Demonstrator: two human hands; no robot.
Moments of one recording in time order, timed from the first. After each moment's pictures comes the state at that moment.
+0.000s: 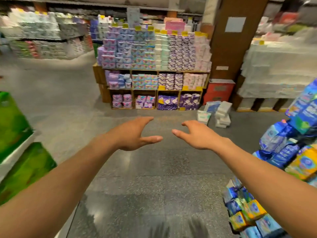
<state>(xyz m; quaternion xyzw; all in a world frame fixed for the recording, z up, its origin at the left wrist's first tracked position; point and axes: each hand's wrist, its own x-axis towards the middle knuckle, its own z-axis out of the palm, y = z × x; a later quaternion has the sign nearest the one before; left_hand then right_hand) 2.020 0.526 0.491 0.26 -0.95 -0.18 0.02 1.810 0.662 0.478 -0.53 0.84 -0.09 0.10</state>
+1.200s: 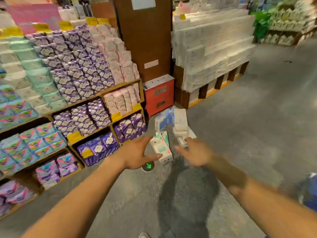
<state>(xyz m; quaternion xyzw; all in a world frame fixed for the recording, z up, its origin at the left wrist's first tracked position) 0.940 -0.061 0.376 -0.01 -0.98 -0.16 -0.12 0.859 0.178 0.350 -0.17 0.96 -0.15 0.17</state>
